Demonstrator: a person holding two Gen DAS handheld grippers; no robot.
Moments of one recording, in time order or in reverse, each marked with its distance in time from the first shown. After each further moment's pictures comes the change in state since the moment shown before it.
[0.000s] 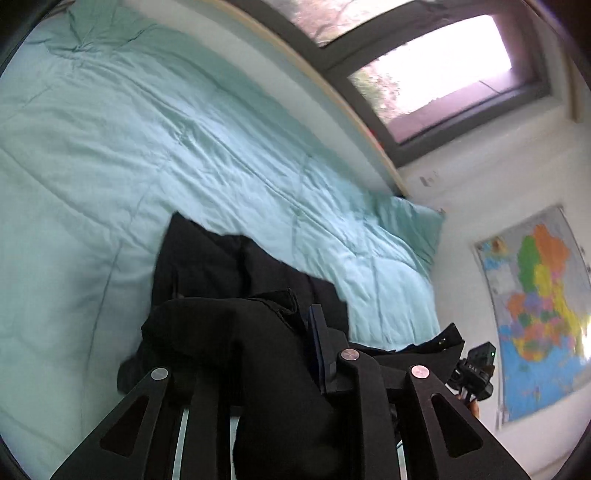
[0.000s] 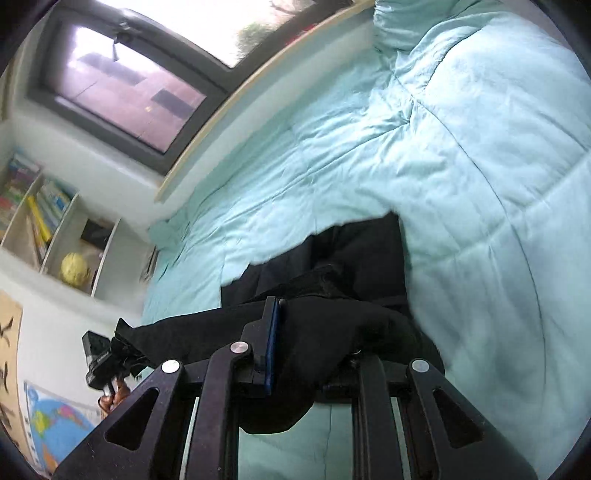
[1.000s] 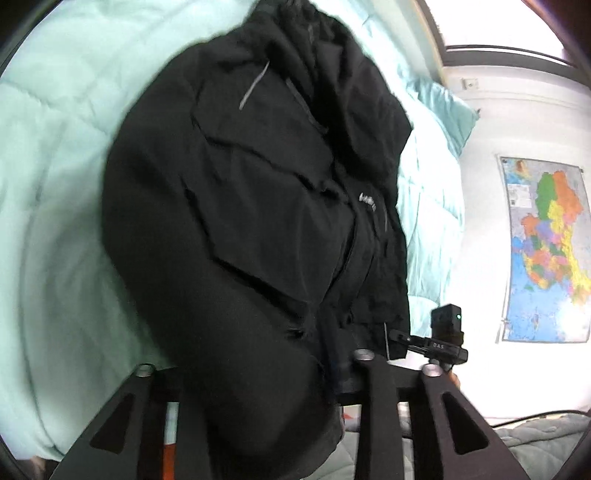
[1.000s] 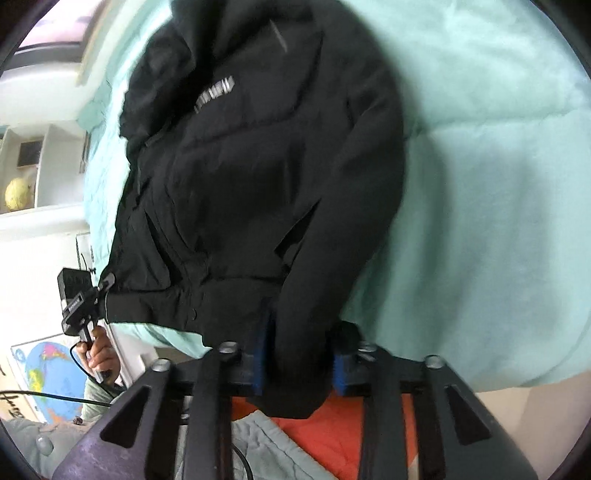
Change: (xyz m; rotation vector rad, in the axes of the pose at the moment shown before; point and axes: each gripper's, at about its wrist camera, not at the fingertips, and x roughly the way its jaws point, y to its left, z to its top) left arm -0.009 0.101 -0.296 -0.161 0.440 -0.012; right arm 0.018 -0.106 -0.336 0.146 0.599 -0.140
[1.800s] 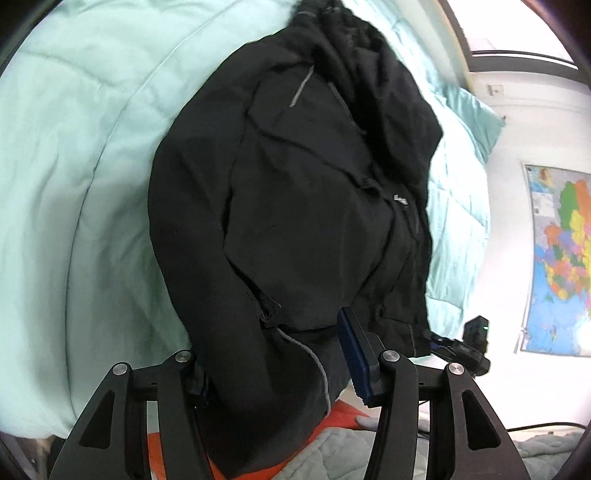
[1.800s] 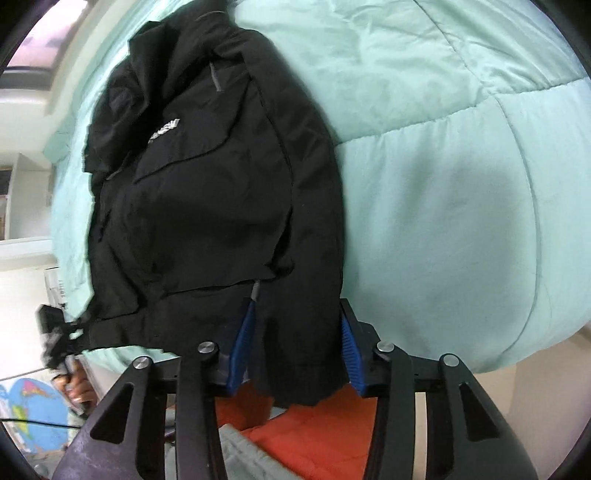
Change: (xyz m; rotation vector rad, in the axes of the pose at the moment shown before) left arm -0.027 0.021 -0.010 -0.042 -0.026 0.109; right arm -0.052 -0.023 -0.018 0.080 -0.183 -0.133
